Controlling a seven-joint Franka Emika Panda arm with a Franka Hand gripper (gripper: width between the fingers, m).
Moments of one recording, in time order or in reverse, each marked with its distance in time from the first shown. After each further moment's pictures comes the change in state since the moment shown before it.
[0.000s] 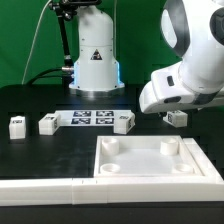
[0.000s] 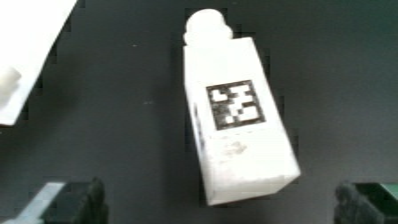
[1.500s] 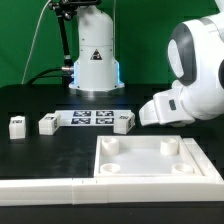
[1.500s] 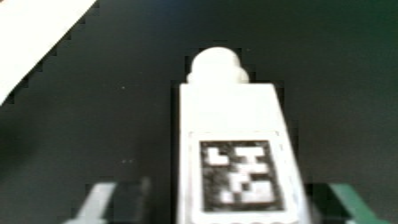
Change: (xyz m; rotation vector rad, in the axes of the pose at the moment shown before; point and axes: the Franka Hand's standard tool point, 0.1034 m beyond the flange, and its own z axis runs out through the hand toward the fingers) arm -0.003 0.004 0.040 -0.034 -0.203 -0.048
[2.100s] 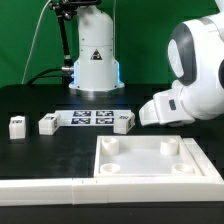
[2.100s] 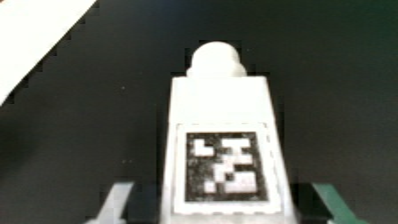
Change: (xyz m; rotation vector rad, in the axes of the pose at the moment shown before) arm 0.000 0.000 0.000 0.000 0.000 0.000
